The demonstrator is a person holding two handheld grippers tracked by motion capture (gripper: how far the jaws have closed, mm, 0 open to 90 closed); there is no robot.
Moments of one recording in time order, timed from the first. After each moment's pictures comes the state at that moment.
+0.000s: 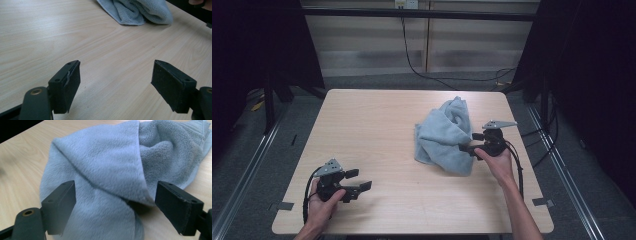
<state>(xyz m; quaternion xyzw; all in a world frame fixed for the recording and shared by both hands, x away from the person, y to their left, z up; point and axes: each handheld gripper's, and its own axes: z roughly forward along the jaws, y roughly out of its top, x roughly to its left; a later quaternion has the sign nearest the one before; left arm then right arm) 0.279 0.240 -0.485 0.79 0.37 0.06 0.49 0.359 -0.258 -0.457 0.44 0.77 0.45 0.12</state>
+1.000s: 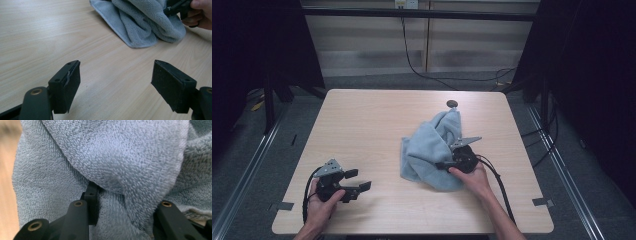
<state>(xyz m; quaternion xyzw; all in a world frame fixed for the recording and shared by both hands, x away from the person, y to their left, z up) 0.278 0.241 -0.485 0.79 0.37 0.06 0.48 0.339 -0.181 -0.501 0.38 0.83 0.40 0.06</state>
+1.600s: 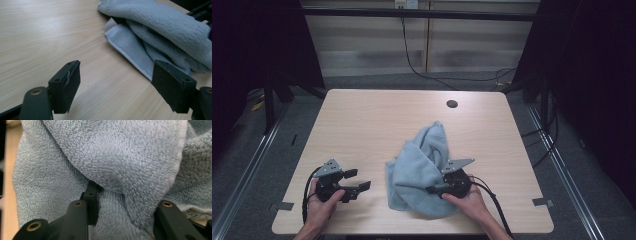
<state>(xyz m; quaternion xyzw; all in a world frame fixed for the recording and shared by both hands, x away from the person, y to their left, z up) 0.277 0.241 -0.484 0.79 0.37 0.07 0.49 0.272 -0.148 -0.502 0.31 0.85 0.42 0.03</state>
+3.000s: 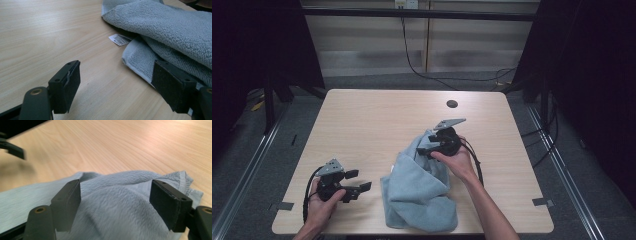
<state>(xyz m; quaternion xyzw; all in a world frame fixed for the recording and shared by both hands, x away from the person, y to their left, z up) 0.281 0.240 -0.488 0.80 0.37 0.06 0.47 0.376 -0.131 -0.458 0.35 0.82 0.44 0.08</state>
